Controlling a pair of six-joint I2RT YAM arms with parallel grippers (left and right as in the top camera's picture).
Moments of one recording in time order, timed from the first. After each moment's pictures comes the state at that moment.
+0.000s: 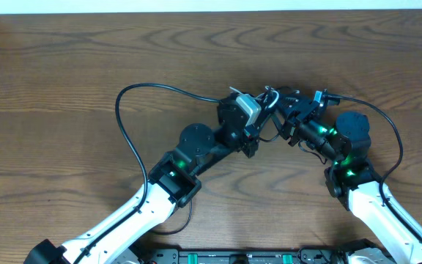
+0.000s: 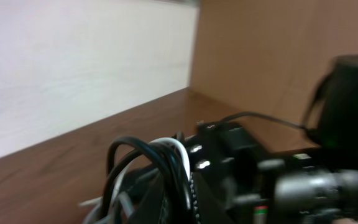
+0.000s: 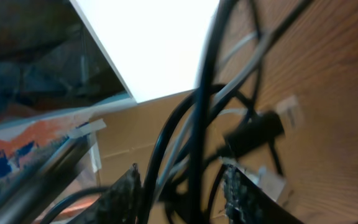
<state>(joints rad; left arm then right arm) -0.73 1.28 0.70 0.58 0.25 -0.15 0.26 1.23 0.51 0.56 -0.53 1.69</state>
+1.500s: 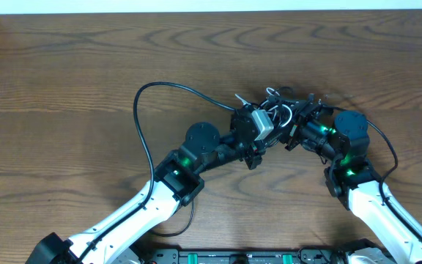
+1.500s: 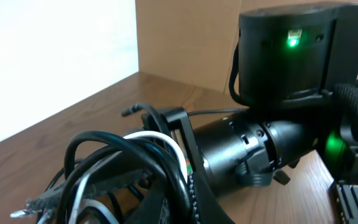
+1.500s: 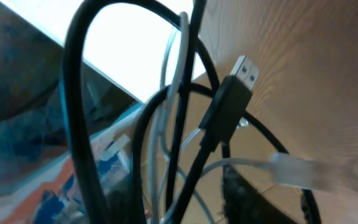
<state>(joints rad) -0.74 1.31 0.70 0.55 0.46 -0.06 0.26 1.24 0.51 0.52 -0.59 2.03</state>
